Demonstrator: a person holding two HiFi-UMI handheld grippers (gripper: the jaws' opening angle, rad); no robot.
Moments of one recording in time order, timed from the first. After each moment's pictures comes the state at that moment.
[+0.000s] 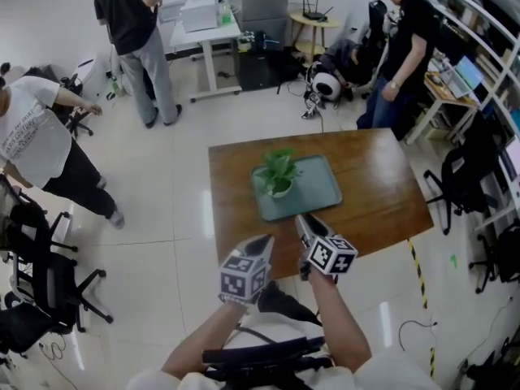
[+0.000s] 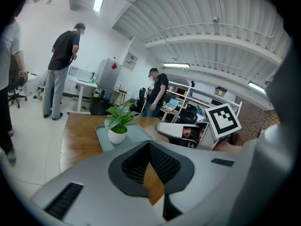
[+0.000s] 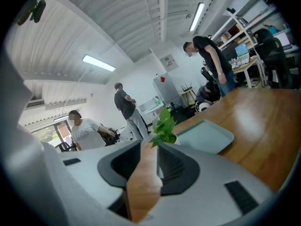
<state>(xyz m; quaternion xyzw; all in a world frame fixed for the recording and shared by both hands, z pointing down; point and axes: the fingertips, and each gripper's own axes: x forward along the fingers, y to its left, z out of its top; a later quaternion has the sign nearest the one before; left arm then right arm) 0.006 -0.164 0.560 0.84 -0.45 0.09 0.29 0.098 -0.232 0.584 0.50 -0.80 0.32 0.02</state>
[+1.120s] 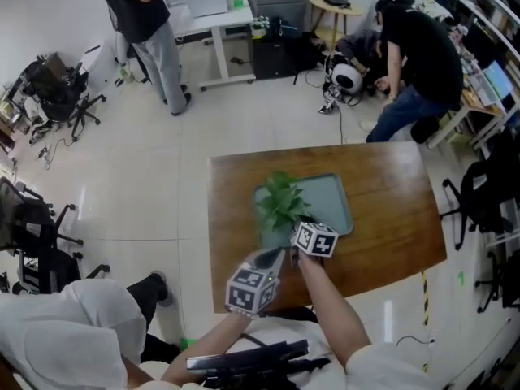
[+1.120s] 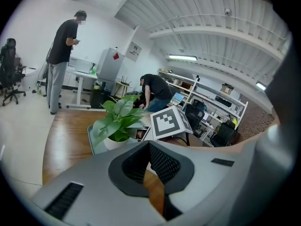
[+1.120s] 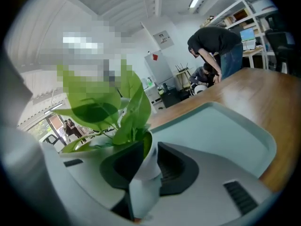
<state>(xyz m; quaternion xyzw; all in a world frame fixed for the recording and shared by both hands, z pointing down) 0.039 -0.266 0.604 0.83 -0.44 0.13 0.33 0.077 -0.404 0.712 0.50 -0.78 0.37 0.12</state>
